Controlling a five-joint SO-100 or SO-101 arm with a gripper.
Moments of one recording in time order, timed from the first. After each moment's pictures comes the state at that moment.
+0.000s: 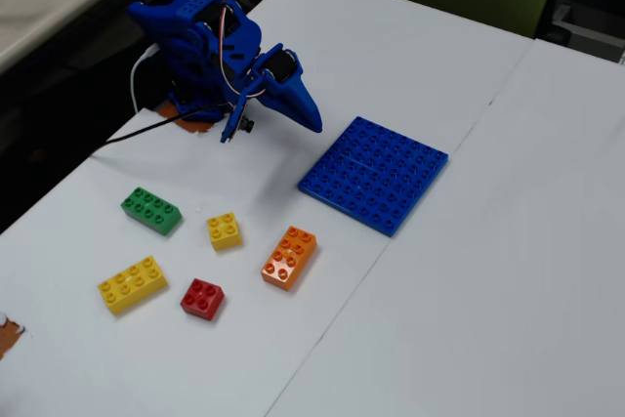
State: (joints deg) arm 2.1 187.9 178.0 37.6 -3.6
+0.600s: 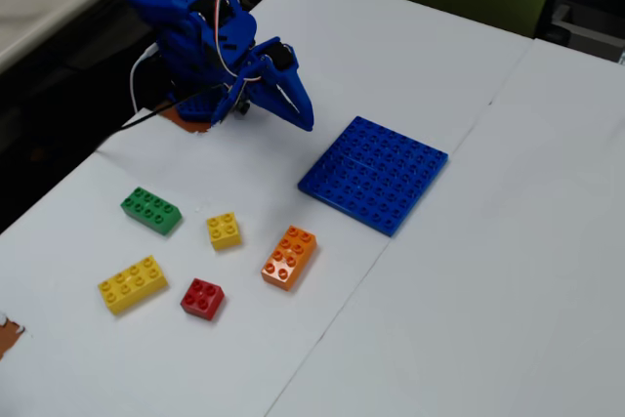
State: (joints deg) arm 5.4 174.6 161.2 37.2 -26.0
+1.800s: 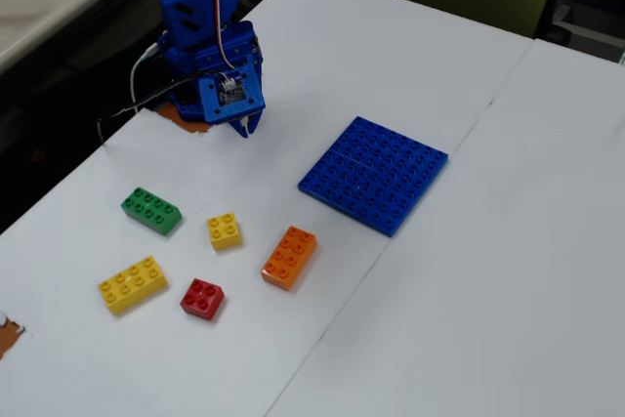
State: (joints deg) arm 27.1 96.9 63.5 94.4 -77.8
